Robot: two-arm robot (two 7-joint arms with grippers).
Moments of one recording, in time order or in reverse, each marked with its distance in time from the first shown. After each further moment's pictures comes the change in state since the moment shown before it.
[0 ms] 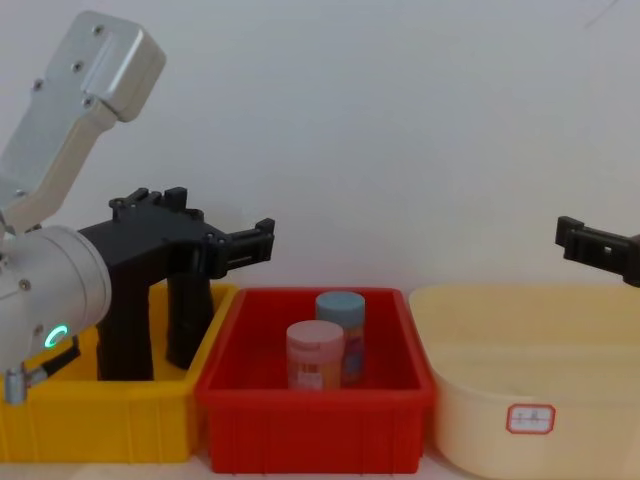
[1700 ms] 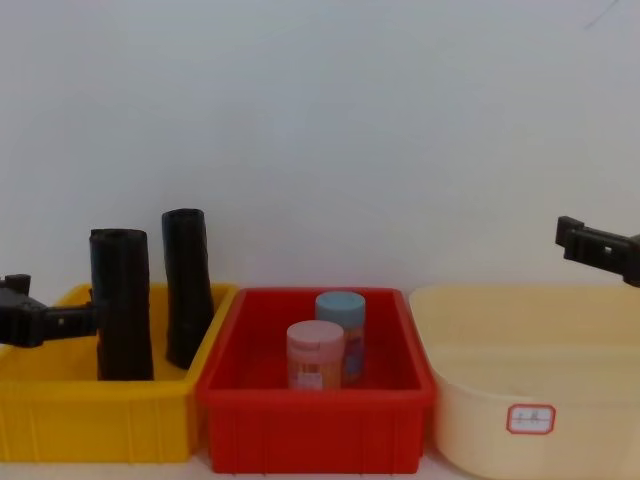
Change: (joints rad) left arm 0.083 0.168 -0.193 0.031 -0.201 0.148 -0.178; right arm 0.000 0.000 0.000 0.000 0.000 0.000 0.000
